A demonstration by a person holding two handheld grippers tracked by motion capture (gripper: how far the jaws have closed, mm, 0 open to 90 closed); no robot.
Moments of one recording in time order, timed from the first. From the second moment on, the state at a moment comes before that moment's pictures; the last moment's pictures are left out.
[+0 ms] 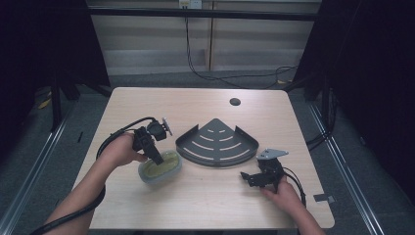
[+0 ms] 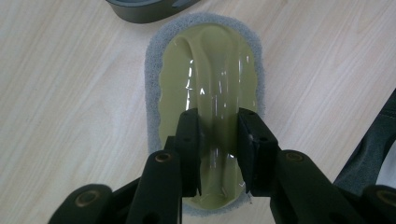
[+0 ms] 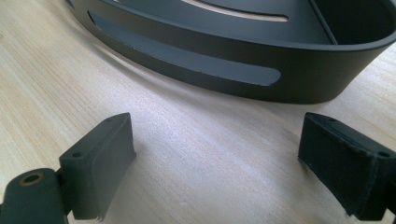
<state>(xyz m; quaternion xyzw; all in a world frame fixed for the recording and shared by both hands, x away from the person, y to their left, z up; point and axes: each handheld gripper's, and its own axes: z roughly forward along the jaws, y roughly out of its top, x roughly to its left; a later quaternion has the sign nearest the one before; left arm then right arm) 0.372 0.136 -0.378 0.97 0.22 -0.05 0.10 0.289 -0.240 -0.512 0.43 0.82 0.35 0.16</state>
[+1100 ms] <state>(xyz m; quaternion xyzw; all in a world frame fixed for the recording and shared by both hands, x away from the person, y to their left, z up) 0.402 0.122 -0.347 0.97 0.23 -0.03 0.11 0.289 -0.240 -0.512 0.43 0.82 0.35 0.17</state>
